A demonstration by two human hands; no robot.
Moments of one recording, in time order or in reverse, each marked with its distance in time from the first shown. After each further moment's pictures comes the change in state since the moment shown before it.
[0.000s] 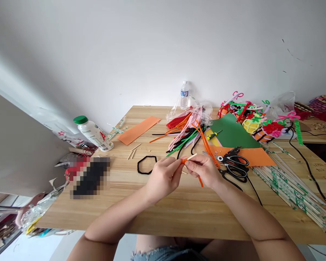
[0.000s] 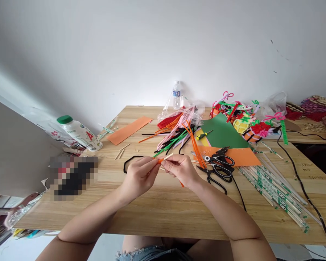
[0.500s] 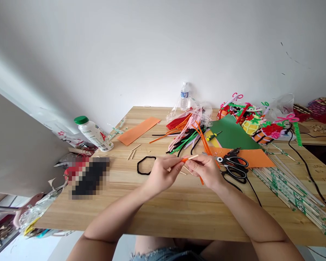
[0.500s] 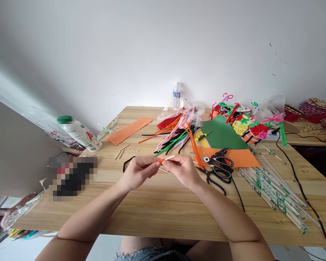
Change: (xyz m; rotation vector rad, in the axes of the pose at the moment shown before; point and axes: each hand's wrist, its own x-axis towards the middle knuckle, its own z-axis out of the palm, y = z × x) left_hand 0.006 -0.010 0.000 -0.579 -0.247 -0.380; right_hand -0.003 -0.013 0.002 -0.094 0.041 -0.082
